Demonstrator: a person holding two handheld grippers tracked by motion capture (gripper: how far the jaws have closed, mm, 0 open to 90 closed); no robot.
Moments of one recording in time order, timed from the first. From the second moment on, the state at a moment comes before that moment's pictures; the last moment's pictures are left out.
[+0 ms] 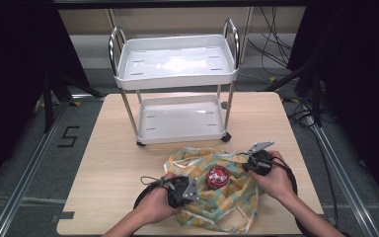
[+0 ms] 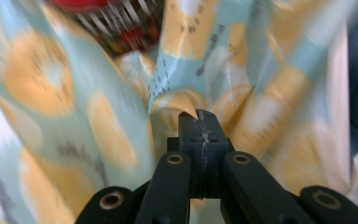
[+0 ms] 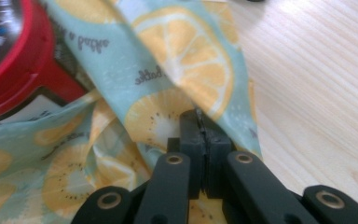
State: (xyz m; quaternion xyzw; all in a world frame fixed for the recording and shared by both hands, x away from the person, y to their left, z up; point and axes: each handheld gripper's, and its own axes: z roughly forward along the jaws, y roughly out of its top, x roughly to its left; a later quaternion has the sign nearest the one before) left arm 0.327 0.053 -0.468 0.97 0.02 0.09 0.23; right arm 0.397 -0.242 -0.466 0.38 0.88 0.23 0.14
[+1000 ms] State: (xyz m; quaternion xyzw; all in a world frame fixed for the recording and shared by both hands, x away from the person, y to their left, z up) left arm 0.326 0.096 -0.445 0.94 0.09 0.07 0.33; right arm 0.401 -0.244 -0.462 0.40 0.87 0.25 0.16
